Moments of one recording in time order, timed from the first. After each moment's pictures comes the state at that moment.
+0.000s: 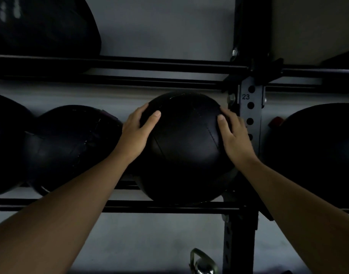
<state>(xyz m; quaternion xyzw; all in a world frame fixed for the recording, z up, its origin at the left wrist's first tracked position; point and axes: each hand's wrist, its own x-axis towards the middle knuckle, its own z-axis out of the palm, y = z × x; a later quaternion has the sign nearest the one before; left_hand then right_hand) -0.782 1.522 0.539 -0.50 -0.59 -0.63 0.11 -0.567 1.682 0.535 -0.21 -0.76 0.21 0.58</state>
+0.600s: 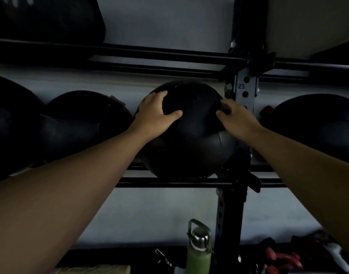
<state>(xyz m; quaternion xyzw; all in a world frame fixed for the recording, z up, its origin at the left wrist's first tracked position) -0.721 1.477 0.554 -0.53 -0.69 -0.47 0.13 -0.533 1.625 0.563 -0.32 -0.83 0.12 0.43</state>
